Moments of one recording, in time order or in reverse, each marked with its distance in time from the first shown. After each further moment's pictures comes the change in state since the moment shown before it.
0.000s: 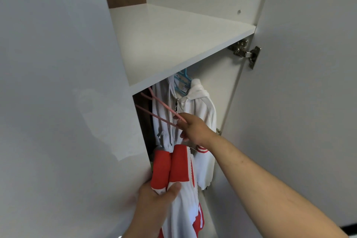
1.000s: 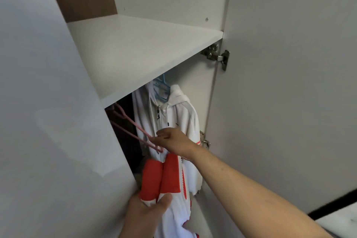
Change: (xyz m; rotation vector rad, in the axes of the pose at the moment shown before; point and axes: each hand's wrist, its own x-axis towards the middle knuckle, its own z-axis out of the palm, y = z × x) left_hand 0.000 0.008 0.004 0.035 -0.071 0.026; right_hand -0.013 0.003 0.013 0.012 -0.031 0.045
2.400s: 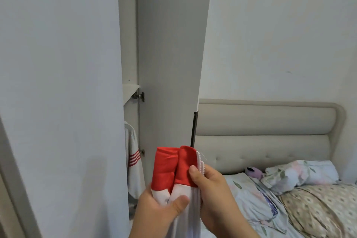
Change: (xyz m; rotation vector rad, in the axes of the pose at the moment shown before) left_hand -0.258 0.090 -0.245 -0.070 -0.911 0.370; right_hand -0.451 -0.224 0.265 0.708 1.119 -0.181
